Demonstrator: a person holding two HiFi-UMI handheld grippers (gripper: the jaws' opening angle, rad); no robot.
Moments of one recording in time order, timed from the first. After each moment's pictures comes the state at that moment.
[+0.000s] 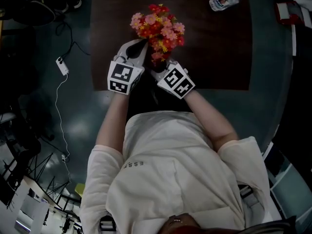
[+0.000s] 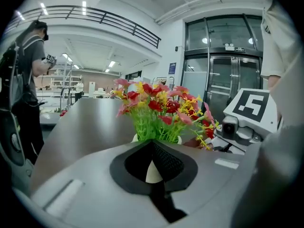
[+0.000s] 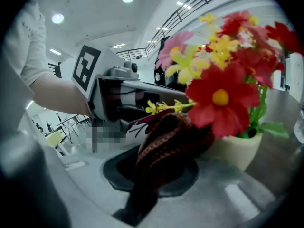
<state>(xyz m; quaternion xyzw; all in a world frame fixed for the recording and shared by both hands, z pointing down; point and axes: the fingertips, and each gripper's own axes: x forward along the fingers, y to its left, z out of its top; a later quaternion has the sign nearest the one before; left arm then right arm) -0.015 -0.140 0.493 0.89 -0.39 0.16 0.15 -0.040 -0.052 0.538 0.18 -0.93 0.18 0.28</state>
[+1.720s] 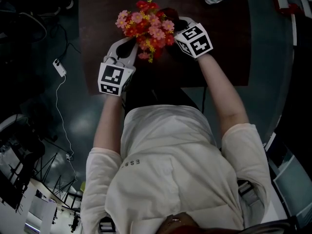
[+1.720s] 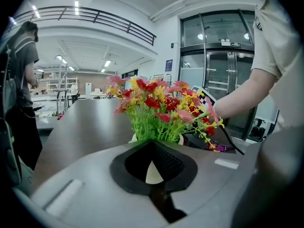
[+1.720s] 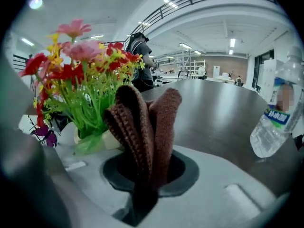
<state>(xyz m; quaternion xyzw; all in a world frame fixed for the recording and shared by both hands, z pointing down) -0.011 -0.147 0.495 0.90 -0.38 0.18 0.13 0.083 -0.210 0.562 0.32 -0.87 0.18 0.33</state>
